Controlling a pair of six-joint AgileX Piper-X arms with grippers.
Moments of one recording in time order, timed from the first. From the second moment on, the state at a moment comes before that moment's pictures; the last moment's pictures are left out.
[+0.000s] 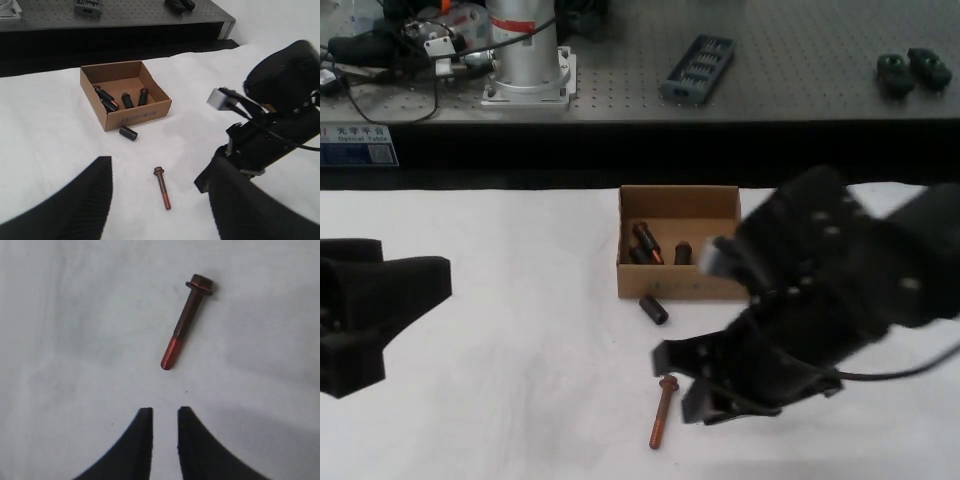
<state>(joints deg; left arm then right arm) -23.5 32.4 -38.4 24.5 16.1 -9.0 44.9 92.1 -54.5 35.6 -15.9 35.2</state>
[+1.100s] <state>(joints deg) -23.5 31.3 -38.4 25.9 16.1 -8.2 45.4 109.3 -66.5 35.3 -10.2 36.5</state>
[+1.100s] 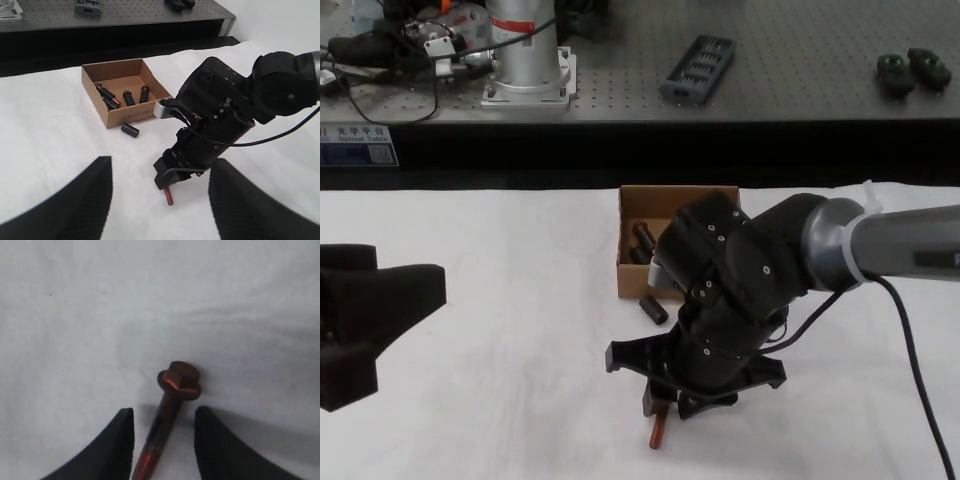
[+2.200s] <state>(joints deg) -23.5 35.8 -38.4 29.1 16.1 -2.2 45.2 91.4 -62.5 42.3 -7.9 22.7</state>
